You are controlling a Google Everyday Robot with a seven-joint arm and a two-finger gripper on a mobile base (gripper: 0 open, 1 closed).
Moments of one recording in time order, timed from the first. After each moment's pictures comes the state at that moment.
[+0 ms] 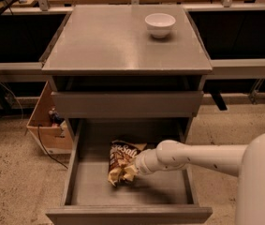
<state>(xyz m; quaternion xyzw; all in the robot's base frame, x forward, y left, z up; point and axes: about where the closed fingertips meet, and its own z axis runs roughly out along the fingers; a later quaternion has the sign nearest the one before) 0.569 0.011 0.423 -0.44 0.82 0.25 0.28</state>
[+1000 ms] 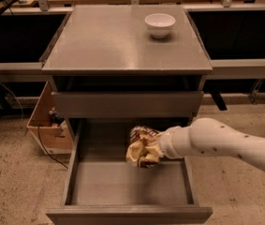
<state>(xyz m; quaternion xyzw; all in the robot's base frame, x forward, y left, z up) 0.543 -0.068 0.615 -0.45 0.81 0.15 0.34</state>
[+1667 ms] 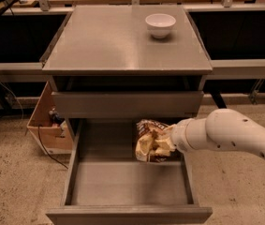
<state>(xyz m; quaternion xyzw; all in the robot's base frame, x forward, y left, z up) 0.538 -0.103 0.671 -0.45 0.81 0.12 0.35</state>
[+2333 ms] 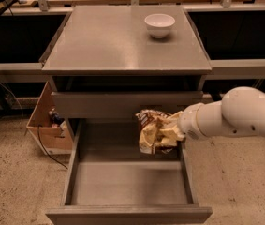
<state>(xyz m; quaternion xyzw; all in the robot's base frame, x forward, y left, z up) 0.529 -0.108 0.737 -0.48 0.79 0.13 0.36</state>
